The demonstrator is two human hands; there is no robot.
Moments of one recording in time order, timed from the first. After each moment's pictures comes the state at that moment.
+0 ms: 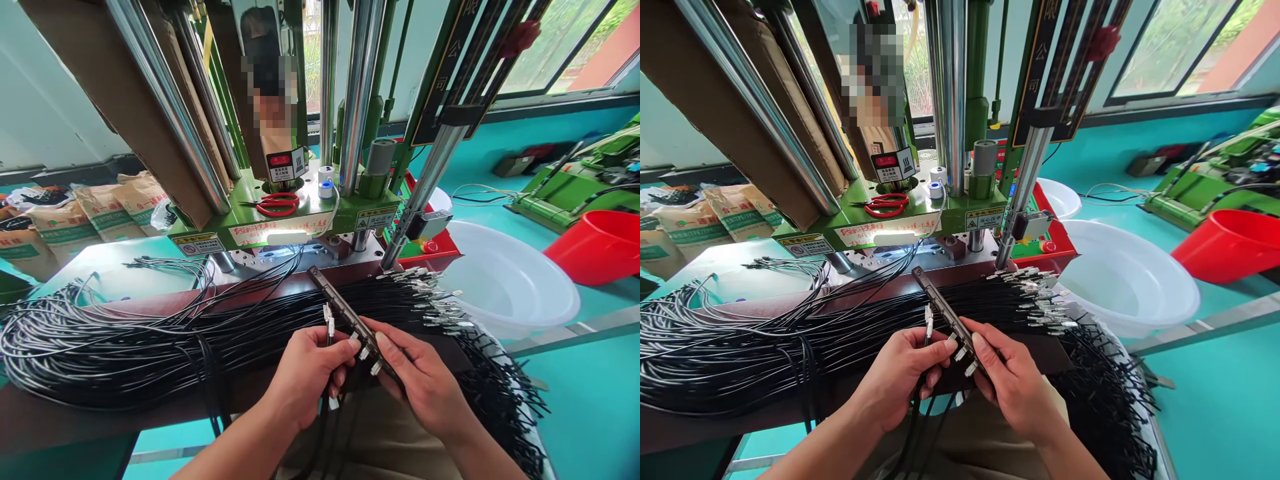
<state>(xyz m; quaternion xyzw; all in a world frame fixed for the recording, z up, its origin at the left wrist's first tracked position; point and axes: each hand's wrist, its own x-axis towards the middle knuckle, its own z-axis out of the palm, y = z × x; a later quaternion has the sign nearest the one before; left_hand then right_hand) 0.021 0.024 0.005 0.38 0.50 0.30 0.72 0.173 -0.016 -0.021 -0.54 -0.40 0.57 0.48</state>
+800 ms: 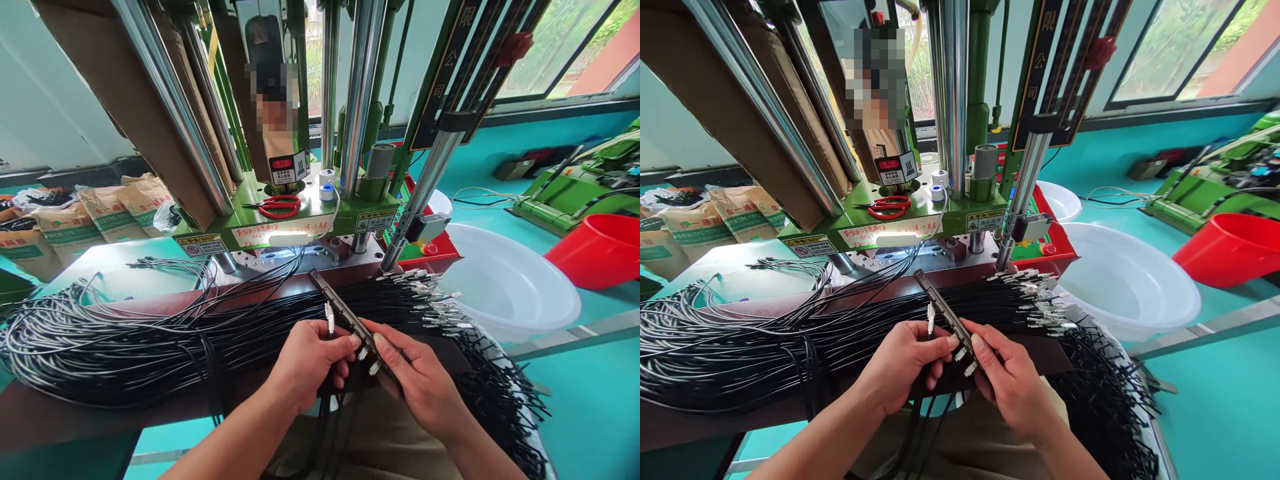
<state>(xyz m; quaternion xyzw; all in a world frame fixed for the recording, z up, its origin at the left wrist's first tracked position) 0.020 0.032 0.006 0.40 0.50 0.29 0.71 0.180 -0.015 -0.023 -0.53 -0.44 0.57 0.45</state>
